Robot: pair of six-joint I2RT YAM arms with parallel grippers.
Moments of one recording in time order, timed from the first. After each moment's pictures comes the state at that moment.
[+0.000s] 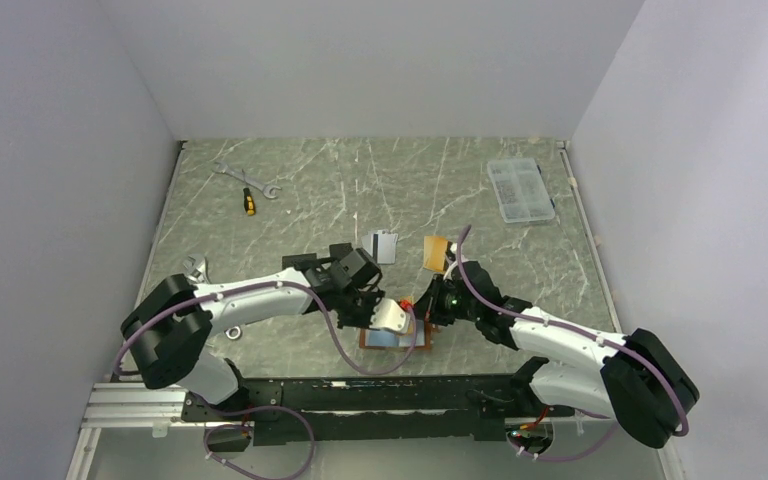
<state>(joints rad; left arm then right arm) -0.93 1.49 0.90 -0.50 0.34 0.83 0.70 1.10 0.36 0.08 -0.23 0.92</state>
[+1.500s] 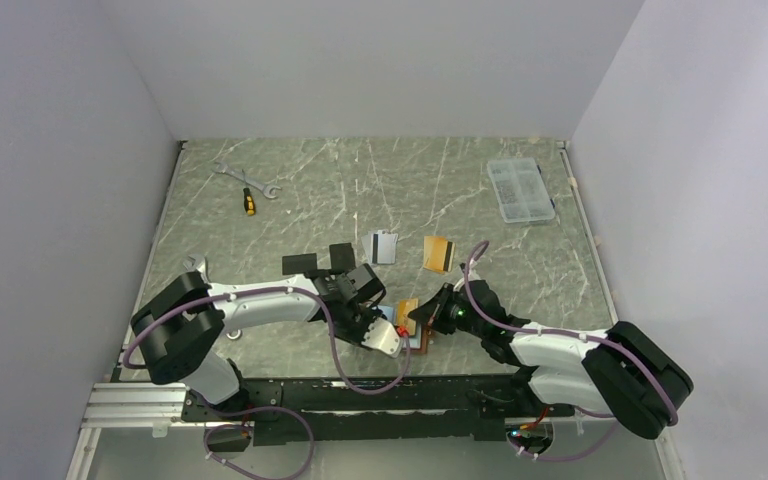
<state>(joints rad) -1.01 1.54 0.87 -0.57 0.24 0.99 0.70 1.15 0.14 0.47 -0.14 1.11</state>
